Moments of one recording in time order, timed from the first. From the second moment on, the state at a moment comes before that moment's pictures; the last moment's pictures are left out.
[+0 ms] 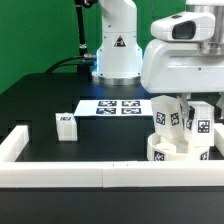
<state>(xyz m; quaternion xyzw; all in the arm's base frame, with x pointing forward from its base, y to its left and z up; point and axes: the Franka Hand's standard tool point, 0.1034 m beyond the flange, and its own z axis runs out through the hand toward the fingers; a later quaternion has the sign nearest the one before) 0.603 0.097 0.071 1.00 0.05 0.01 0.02</state>
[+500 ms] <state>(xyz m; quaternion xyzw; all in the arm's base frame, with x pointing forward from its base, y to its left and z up) 0.611 0.101 0.071 0.96 -0.27 0.02 0.00</state>
